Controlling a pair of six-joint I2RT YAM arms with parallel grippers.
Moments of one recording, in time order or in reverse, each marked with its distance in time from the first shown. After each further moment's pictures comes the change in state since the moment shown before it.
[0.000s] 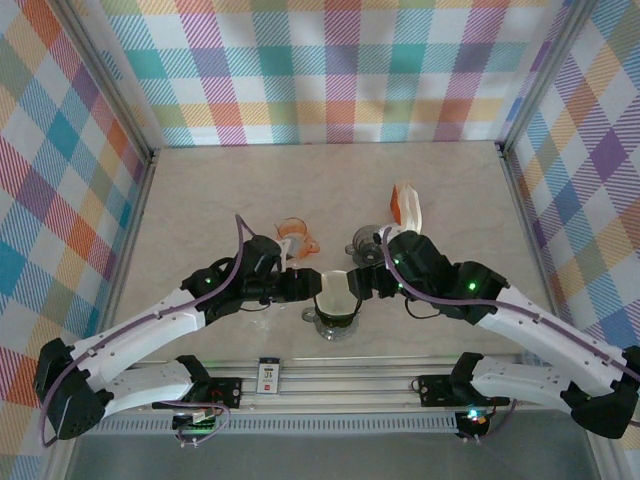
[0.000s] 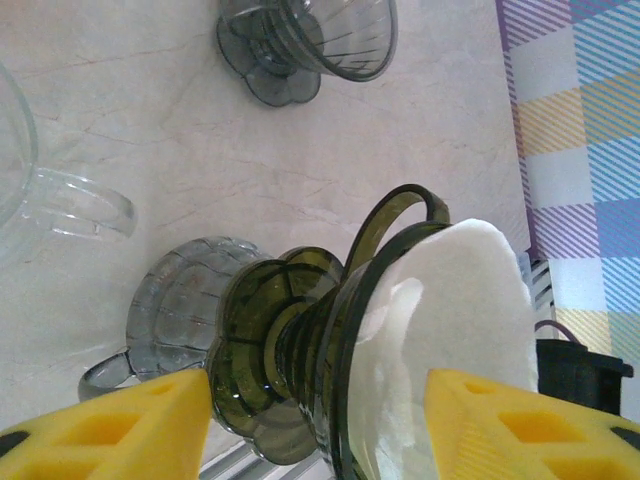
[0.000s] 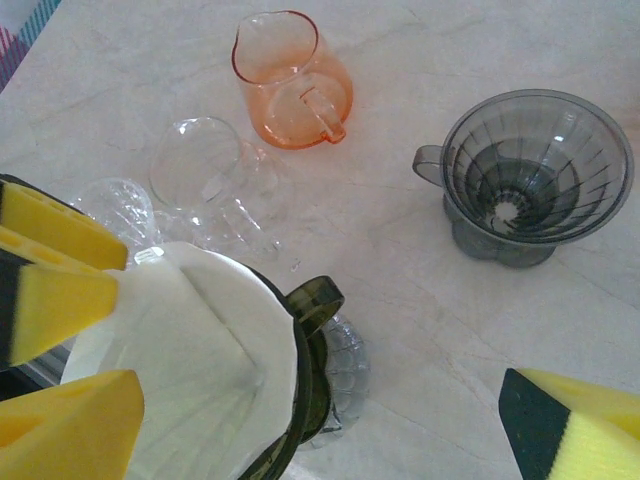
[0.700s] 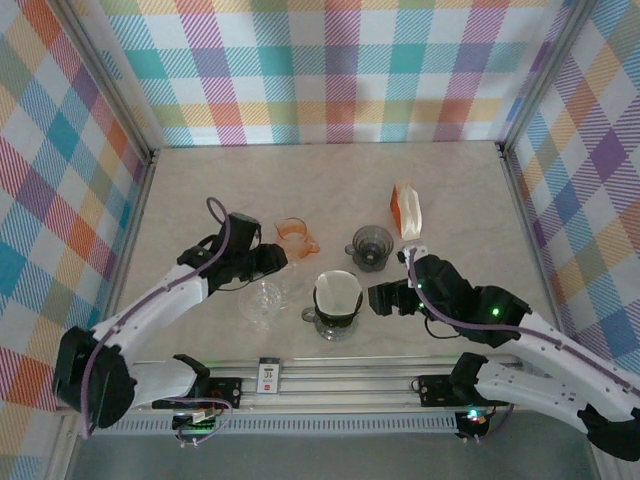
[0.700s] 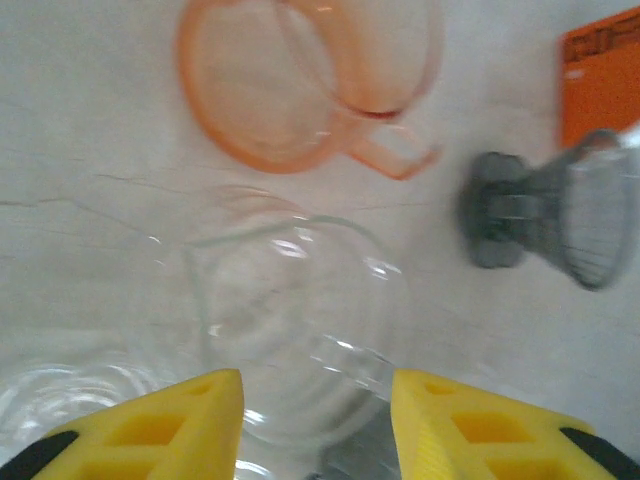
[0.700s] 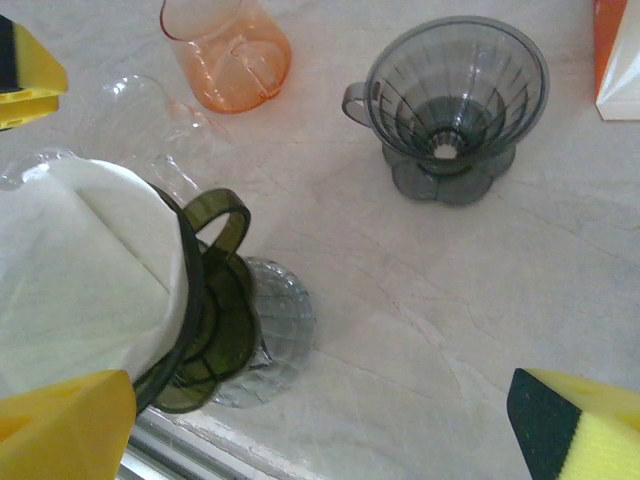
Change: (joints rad) left arm 0.347 0.180 0.031 -0.086 -0.079 0.053; right arm 0.000 -0.211 -0.182 -0.051 0.049 0.063
